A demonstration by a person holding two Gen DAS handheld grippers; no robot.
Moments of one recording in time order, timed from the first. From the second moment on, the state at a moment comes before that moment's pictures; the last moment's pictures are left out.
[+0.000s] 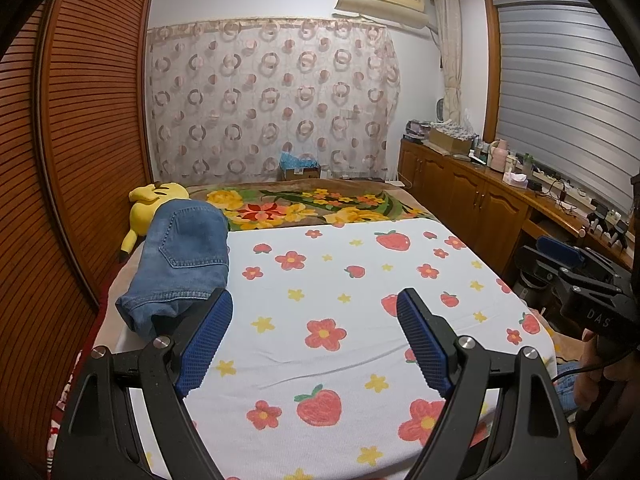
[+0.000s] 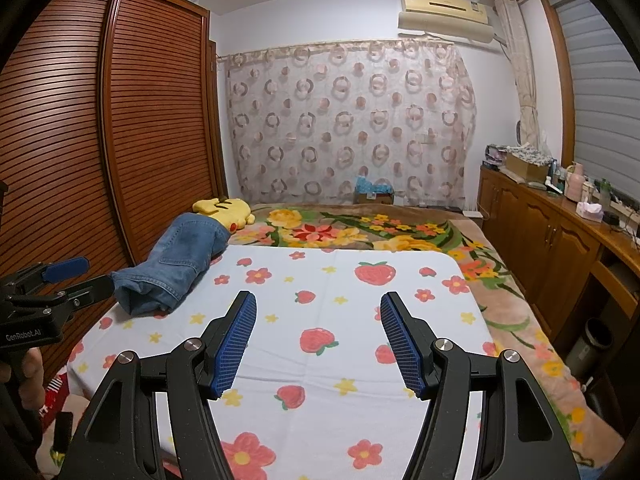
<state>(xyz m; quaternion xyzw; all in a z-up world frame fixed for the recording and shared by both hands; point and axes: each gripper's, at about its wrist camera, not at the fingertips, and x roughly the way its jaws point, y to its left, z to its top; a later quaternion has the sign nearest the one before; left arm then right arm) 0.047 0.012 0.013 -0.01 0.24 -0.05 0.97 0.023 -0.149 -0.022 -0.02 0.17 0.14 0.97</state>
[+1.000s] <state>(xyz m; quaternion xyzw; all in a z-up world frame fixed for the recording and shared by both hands) 0.045 0.010 0.010 -0.01 0.25 -0.05 0.97 0.024 -0.150 -0.023 -0.02 0.17 0.15 0.97</state>
